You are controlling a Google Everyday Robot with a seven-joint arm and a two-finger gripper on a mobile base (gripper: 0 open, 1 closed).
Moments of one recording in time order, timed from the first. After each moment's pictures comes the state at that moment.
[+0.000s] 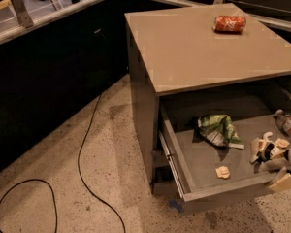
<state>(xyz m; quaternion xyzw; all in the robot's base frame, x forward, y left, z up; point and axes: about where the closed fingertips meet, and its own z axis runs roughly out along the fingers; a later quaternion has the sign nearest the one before) 0.415 -0.374 0.657 -0.55 0.81 0.14 0.15</state>
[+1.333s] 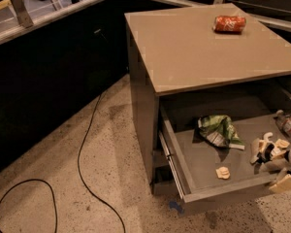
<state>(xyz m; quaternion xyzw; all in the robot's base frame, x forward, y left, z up) 0.411 -0.374 0.655 -0.55 0.81 0.14 0.15</state>
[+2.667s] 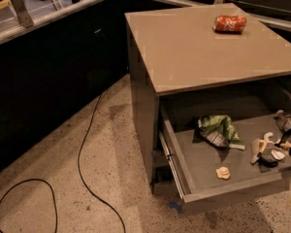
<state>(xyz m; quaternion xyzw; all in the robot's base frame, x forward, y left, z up) 0.409 -0.378 0.656 -0.56 0.79 0.17 0.16</state>
